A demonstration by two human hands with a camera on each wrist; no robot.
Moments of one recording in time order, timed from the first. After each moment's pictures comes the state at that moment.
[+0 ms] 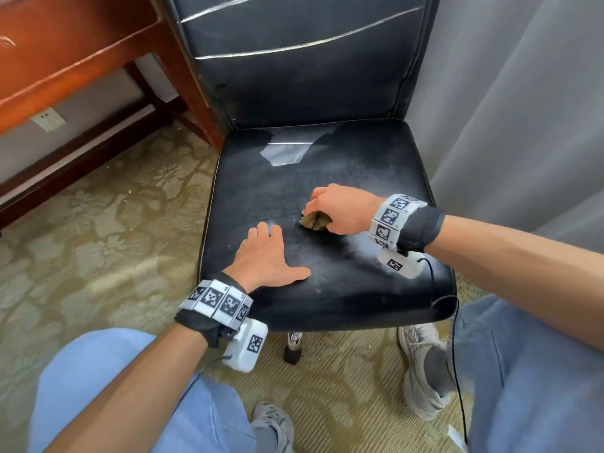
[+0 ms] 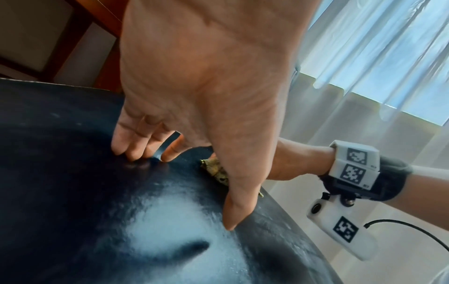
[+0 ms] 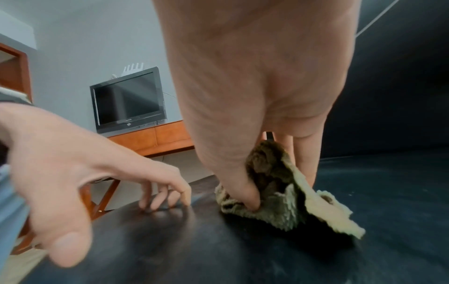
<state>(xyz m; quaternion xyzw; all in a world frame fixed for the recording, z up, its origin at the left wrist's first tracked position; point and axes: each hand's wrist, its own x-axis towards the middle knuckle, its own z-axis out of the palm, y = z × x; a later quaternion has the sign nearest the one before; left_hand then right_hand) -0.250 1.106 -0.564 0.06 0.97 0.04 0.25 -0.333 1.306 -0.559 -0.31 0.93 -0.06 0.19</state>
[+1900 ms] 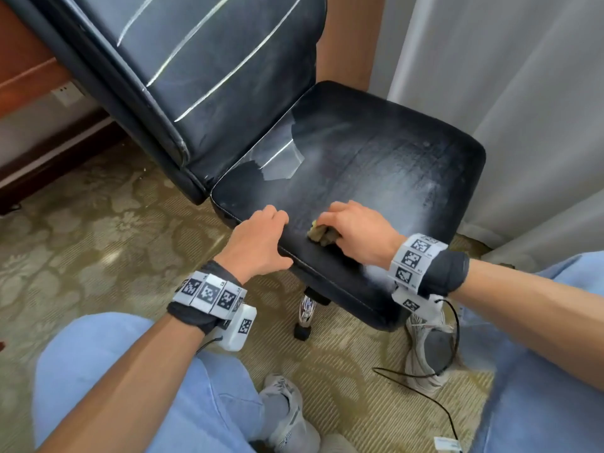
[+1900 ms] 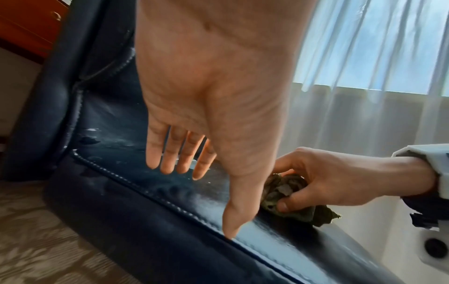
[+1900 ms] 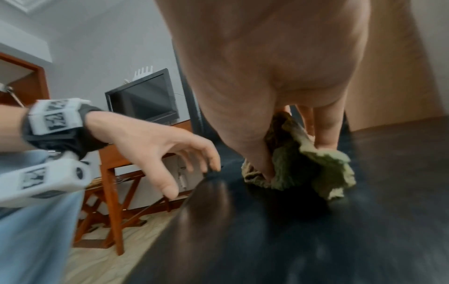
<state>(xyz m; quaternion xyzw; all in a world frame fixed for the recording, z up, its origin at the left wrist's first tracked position) -0.220 1.049 -0.560 0.14 0.98 0.03 0.17 -0.231 1.275 -0.578 -0.24 0.95 -0.13 0.11</state>
